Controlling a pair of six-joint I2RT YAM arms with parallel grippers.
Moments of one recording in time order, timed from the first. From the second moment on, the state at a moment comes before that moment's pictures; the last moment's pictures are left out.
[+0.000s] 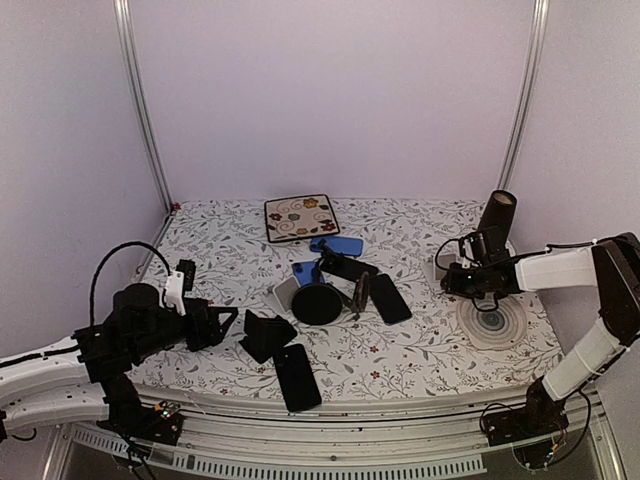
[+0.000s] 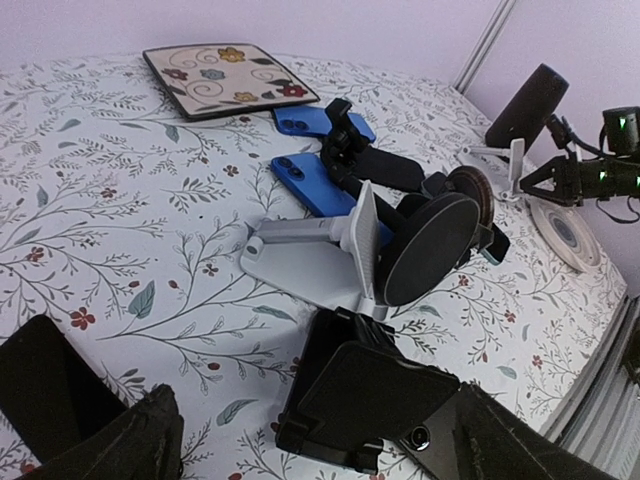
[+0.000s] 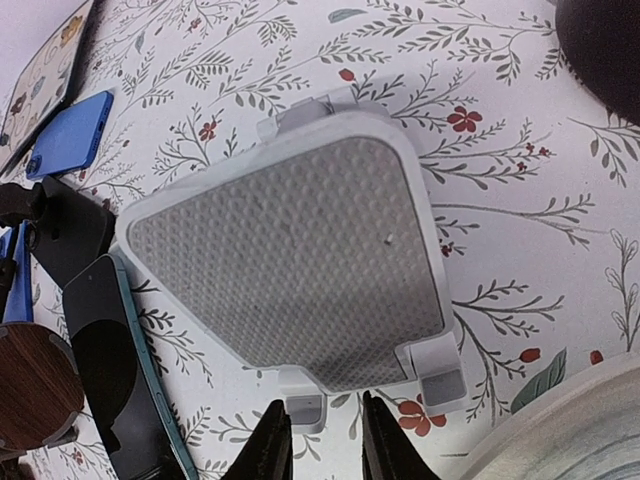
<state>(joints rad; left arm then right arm) -0.79 0.62 0.26 -0.03 -0.17 -0.43 0.31 1.54 0.71 -0.02 -0.04 0.47</state>
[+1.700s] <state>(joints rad) -0.79 0.57 0.21 0.03 -0.19 -0.39 0.58 1.62 0.87 -0.08 0.00 0.38</state>
